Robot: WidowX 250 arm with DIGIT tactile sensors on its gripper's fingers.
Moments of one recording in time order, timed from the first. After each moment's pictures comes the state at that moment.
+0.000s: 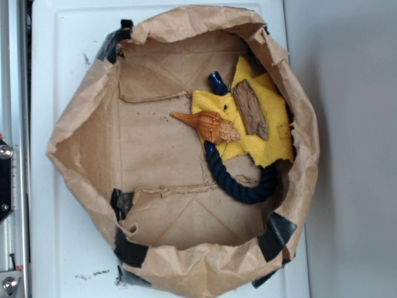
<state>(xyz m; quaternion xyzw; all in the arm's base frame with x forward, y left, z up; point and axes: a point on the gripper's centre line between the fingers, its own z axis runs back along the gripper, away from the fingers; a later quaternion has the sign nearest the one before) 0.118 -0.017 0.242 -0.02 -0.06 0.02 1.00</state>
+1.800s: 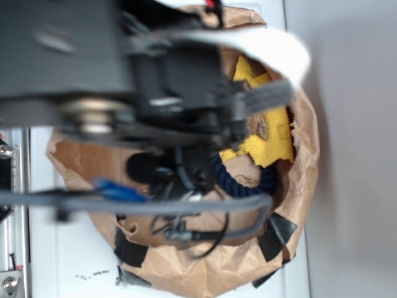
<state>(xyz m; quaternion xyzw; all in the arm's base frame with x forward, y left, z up) 0.260 0.017 0.167 -0.01 -0.10 -0.02 0.99</state>
